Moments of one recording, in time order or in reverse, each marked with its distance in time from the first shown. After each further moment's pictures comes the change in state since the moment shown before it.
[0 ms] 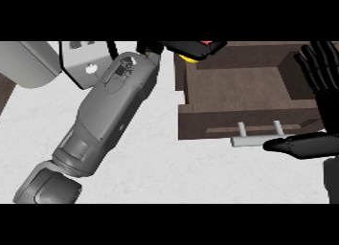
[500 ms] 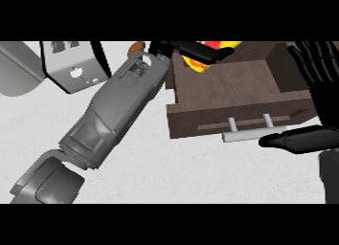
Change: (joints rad) left arm -0.118 -0.001 -0.162 0.256 0.076 0.049 0.078; right arm -0.056 0.000 0.013 0.024 -0.010 0.013 -0.005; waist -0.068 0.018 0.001
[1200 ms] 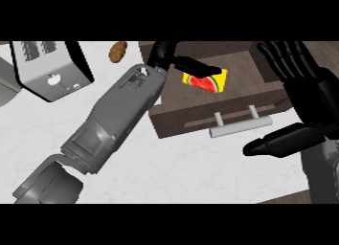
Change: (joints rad) left arm 0.058 0.000 -0.118 0.030 0.119 -0.049 -0.025; right arm -0.074 0.028 0.075 0.038 -0.056 0.077 -0.008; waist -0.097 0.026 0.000
